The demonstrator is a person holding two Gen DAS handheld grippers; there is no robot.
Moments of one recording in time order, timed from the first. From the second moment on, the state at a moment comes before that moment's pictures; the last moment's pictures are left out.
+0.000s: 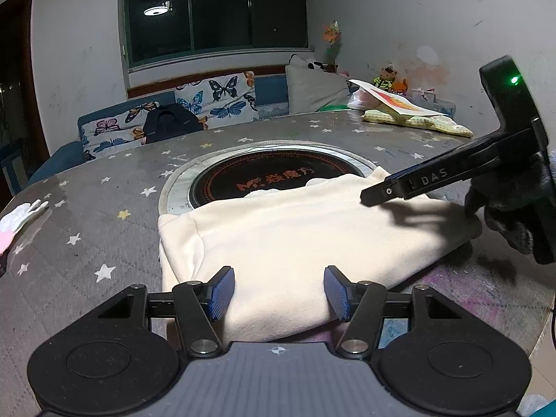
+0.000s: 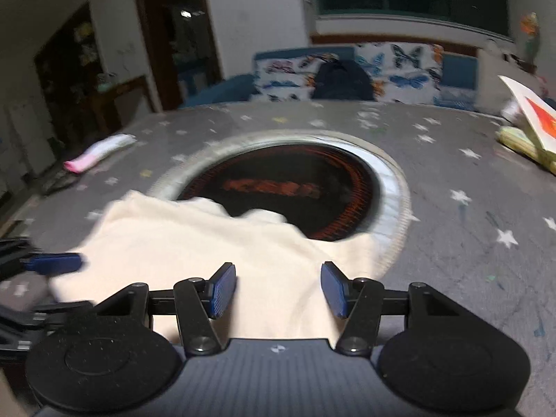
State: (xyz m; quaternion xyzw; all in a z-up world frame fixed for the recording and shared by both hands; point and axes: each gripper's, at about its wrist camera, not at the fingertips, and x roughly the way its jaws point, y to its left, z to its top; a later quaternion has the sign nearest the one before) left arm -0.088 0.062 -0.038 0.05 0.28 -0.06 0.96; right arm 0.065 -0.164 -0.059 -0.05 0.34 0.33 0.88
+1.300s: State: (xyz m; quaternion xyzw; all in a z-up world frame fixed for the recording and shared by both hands) left arm -0.067 0.091 -0.027 -0.02 0.31 -0.06 0.95; right arm 0.026 -0.156 -0.038 -0.12 0.28 0.36 0.88
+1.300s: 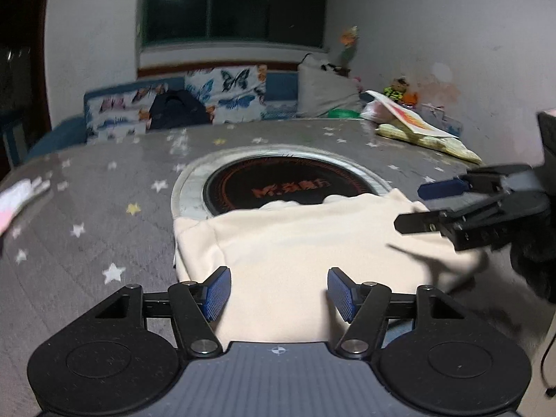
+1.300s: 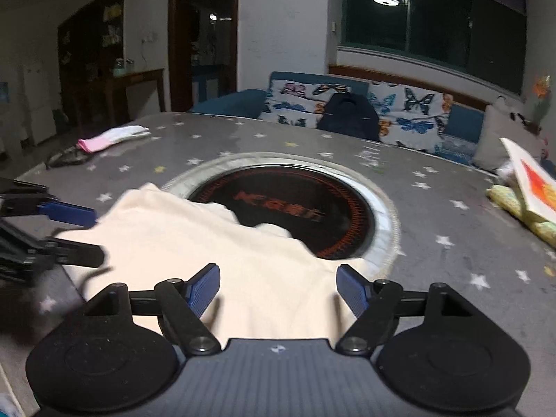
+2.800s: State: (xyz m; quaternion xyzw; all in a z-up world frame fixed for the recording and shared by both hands) left arm 0.004 0.099 -0.016 -0.06 0.30 0.00 0.95; right arm 0.031 -0.124 -0.067 -0.10 0.31 0.37 0.87
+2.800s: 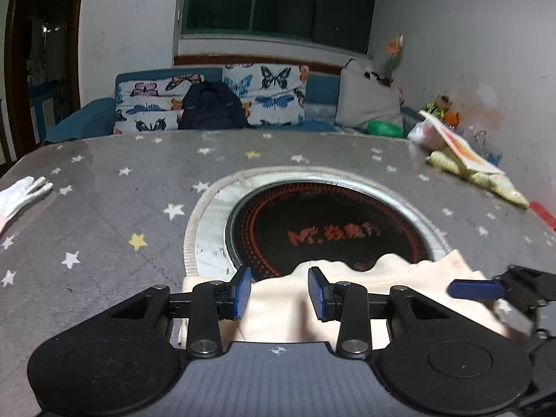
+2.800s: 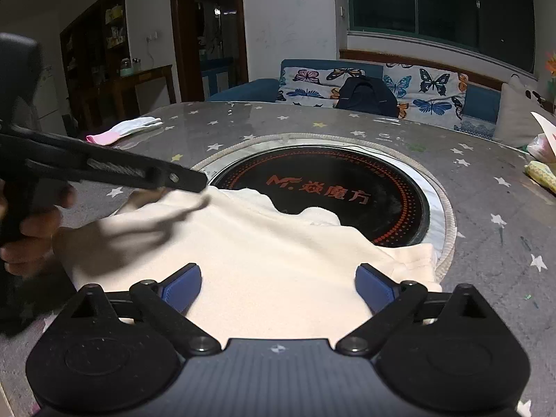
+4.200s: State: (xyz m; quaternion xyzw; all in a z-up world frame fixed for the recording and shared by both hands) left arm -0.071 0.117 -0.002 -0.10 0.32 0.06 0.94; right arm 0.000 -0.122 -0.046 -0.10 0.27 0.38 0.88
